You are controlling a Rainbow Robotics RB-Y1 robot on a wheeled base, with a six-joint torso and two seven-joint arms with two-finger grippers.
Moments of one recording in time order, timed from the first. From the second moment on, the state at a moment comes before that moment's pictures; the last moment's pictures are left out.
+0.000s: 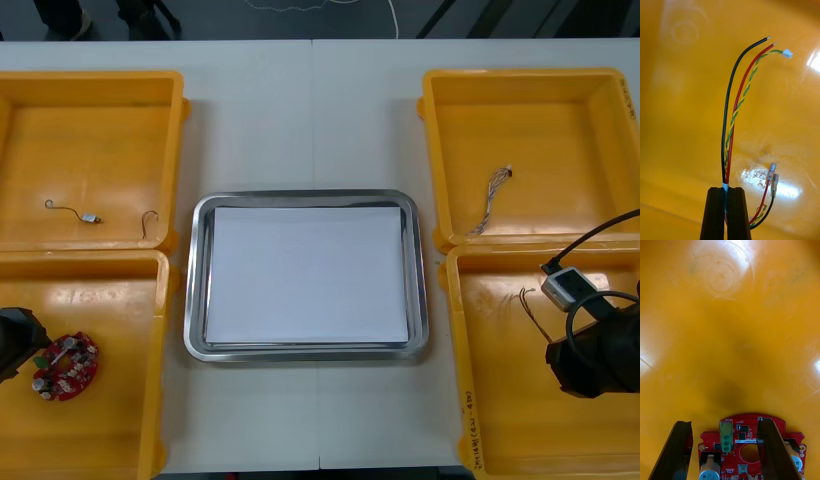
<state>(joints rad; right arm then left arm) 0.12 -0.93 0.10 -2.27 -0.80 1.47 1.42 0.14 0.52 0.33 -2.02 0.57 1.59 -0.83</state>
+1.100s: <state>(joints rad) -0.25 -0.76 0.10 -2.35 -0.90 1.91 1.04 0.16 0.49 0.29 -2.03 0.55 1.54 -0.83</state>
